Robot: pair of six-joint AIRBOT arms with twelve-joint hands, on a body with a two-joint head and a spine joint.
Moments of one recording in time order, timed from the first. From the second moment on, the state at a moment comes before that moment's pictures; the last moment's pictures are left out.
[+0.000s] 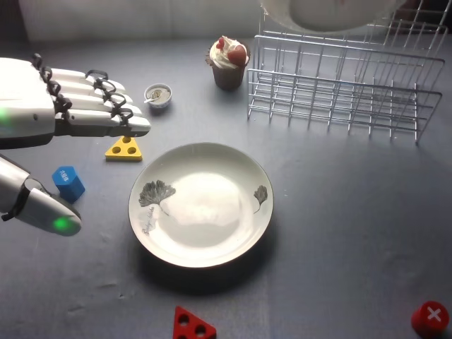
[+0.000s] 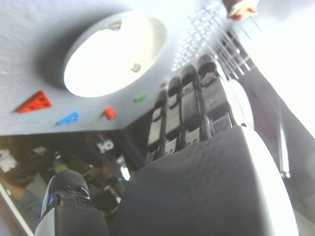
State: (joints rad) left arm 0.52 -0.86 1.39 1.15 -0.88 0.00; right arm 0.03 -0.94 1.32 -0.83 0.19 0.81
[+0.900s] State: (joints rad) left arm 0.51 -0.87 1.39 1.19 -0.89 0.00; right arm -0.05 -0.98 1.44 -0.88 0.13 0.97
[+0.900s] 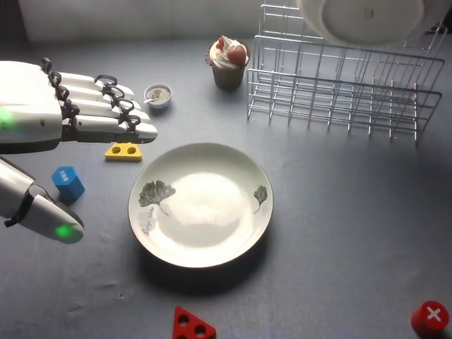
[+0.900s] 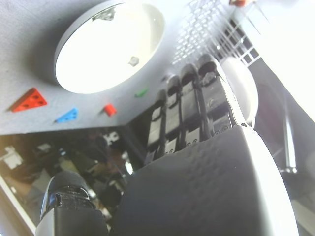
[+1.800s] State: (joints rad) left arm 0.51 -0.89 1.41 1.23 -0.98 0.00; right arm -0.04 -1.07 1.51 -0.88 0.05 1.05
